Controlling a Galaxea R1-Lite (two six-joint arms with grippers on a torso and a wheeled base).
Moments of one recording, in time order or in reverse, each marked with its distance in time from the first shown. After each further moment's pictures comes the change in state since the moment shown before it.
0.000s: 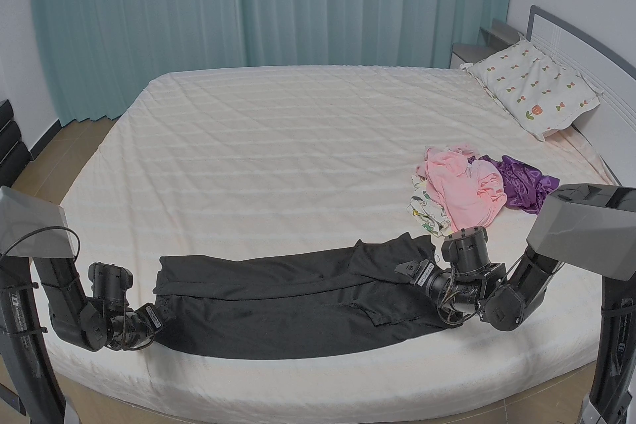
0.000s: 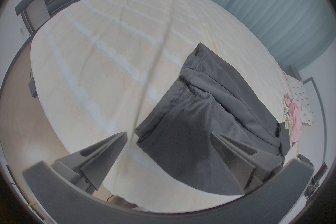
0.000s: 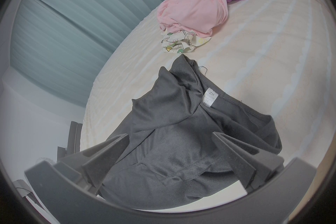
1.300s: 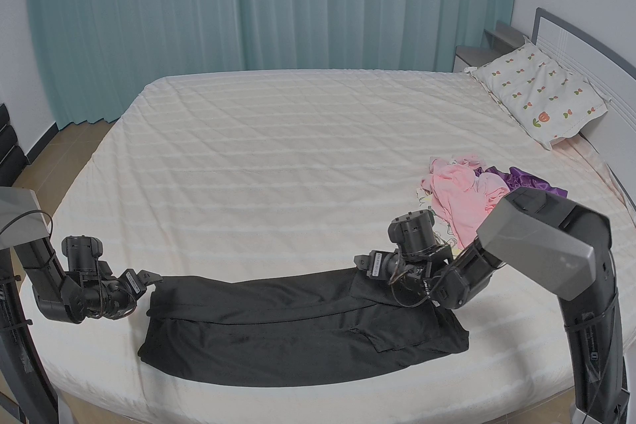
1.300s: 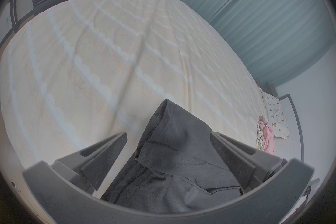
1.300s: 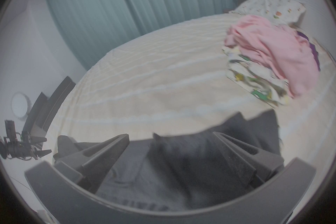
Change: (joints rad) left arm 0.176 -0.063 -0.153 0.069 -0.320 0.049; right arm 0.061 0.161 -0.396 0.221 -0.073 -0.410
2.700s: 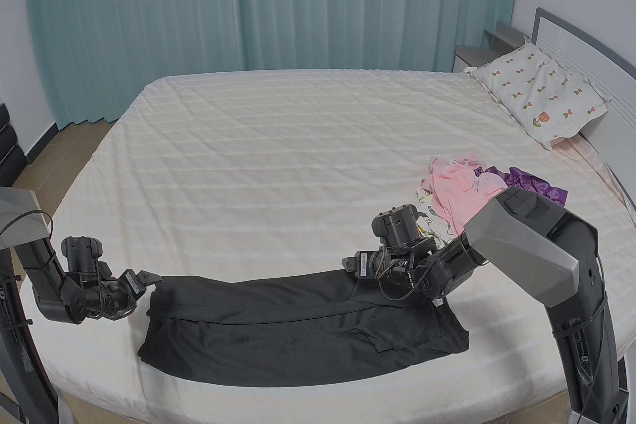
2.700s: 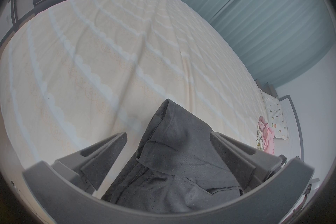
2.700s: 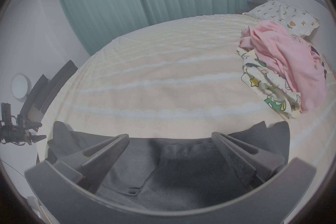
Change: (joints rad) left arm 0.009 0.017 -0.002 -0.013 -0.006 -0.003; right arm 0.029 0.119 -0.265 0.176 0.022 -0.166
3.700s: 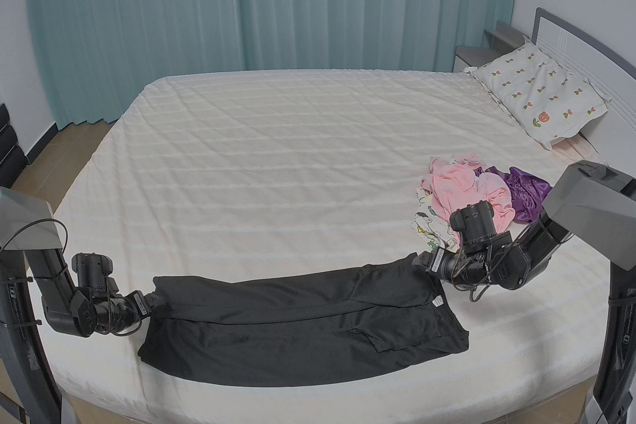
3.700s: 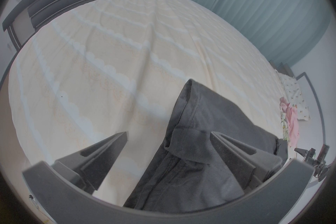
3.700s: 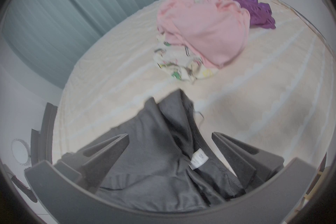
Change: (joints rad) left arm -0.021 0.060 0.058 -0.047 0.118 0.126; right arm -0.190 -0.314 0.416 -0.001 0.043 0.318
